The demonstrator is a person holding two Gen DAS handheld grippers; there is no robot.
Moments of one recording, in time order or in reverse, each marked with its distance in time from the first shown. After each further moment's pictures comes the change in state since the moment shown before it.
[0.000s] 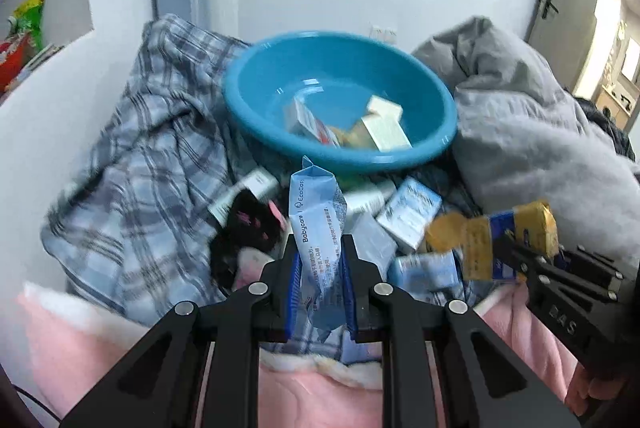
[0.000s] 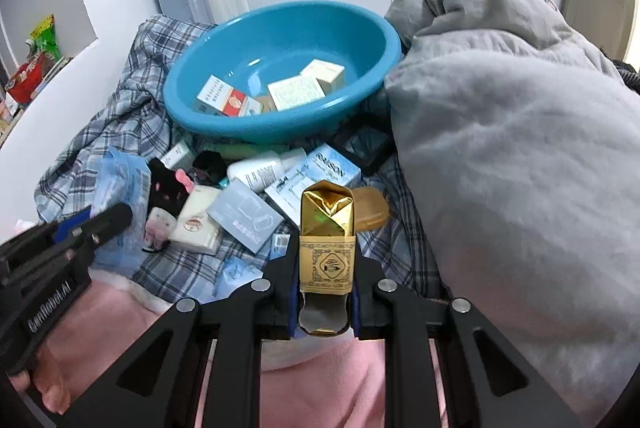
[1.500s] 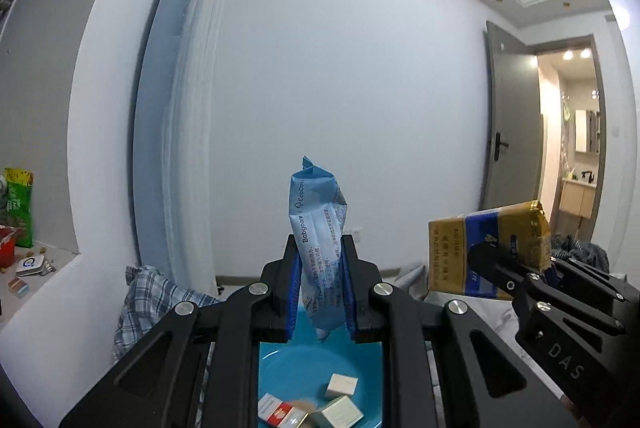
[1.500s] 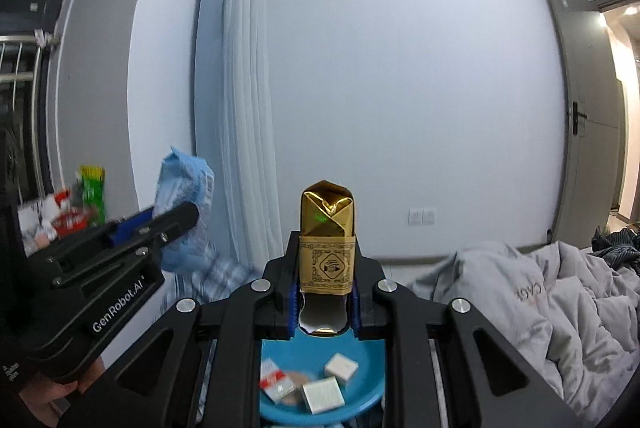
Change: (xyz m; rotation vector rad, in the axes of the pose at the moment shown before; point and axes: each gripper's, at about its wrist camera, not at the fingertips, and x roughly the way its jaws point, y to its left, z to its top) left arm -0.145 -0.029 0.205 0.077 -0.677 -0.121; right arm -0.182 0.041 0.178 -0.098 -0.720 0.053
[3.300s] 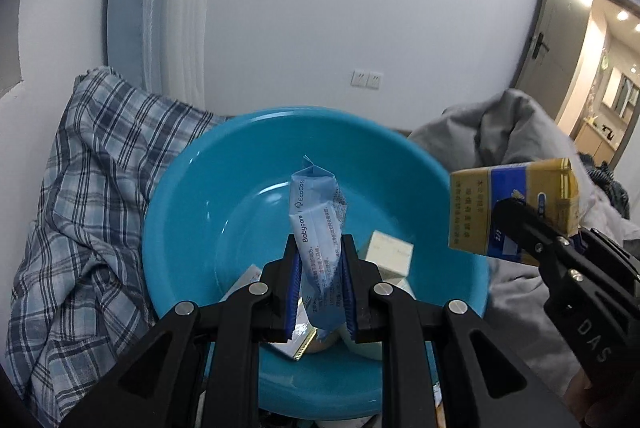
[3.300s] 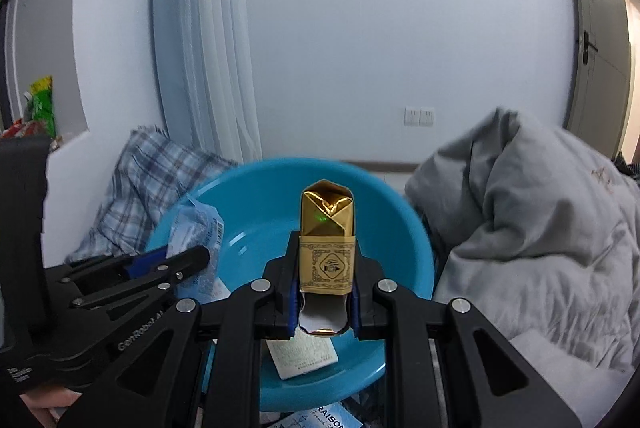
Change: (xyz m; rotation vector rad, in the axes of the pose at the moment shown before) left arm 0.182 0.044 -0.223 -0.121 0.564 0.013; right arm 0.157 -0.030 -0.156 0.012 0.364 -0.057
